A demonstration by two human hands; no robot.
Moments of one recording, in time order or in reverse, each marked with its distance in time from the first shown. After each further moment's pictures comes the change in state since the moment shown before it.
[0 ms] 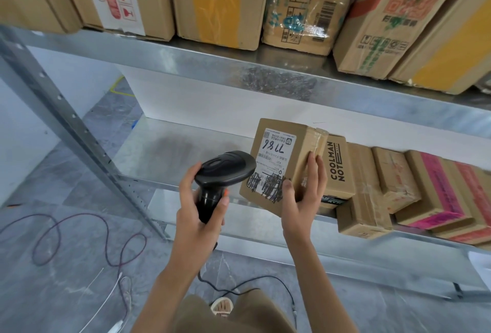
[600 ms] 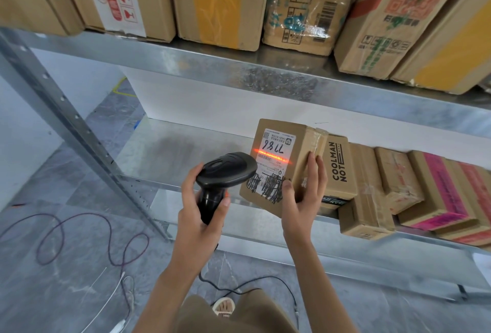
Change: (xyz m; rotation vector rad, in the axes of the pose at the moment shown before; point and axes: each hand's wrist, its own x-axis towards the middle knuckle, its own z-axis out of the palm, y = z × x) left_hand -0.001 -0.002 0.000 0.024 -0.009 0.011; right_hand -0.001 -0.001 0.001 0.010 -0.013 0.011
